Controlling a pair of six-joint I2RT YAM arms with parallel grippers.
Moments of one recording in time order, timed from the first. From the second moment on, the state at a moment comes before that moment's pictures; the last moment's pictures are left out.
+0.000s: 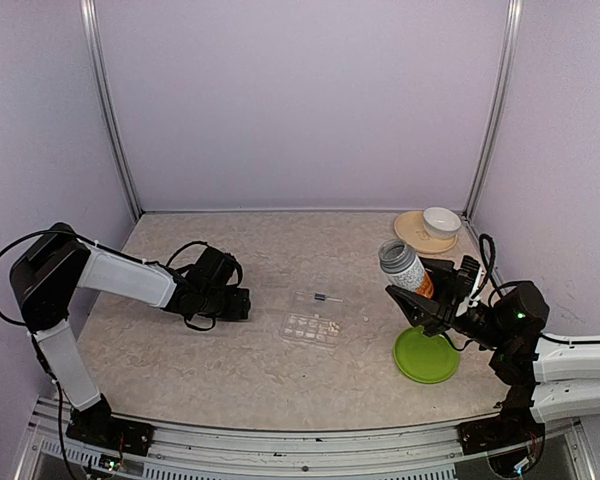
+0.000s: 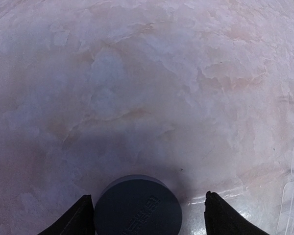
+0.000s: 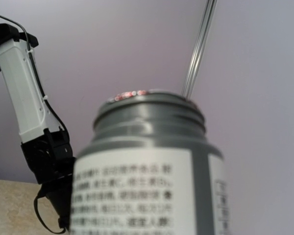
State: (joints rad) left arm -0.68 1.77 0.88 -0.01 -0.23 -0.49; right arm 0.86 0.89 0.24 1.03 -0.27 -0.21
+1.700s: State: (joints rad) left arm -0.93 1.44 1.05 0.04 0.16 -0.44; right arm 0.88 1.09 0.32 0.88 -0.43 -0.30
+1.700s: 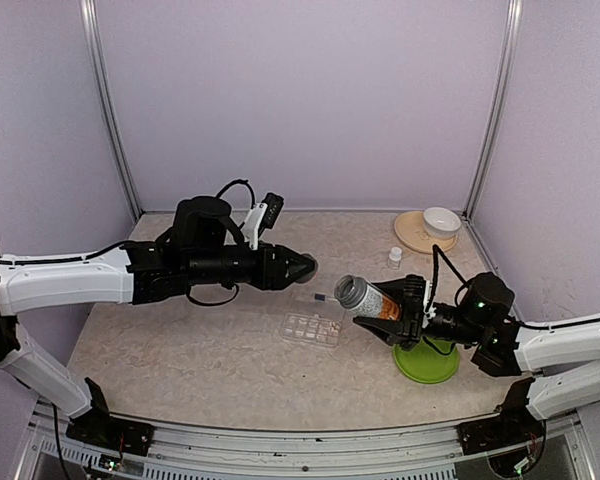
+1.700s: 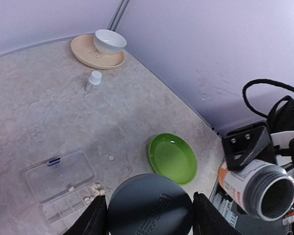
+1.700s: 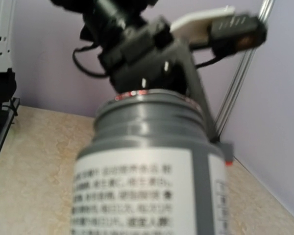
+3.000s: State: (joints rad) left arm -0.99 1.46 1.09 0.28 0.43 -0.60; right arm 0.93 1.13 0.38 0.86 -0.23 -0.37
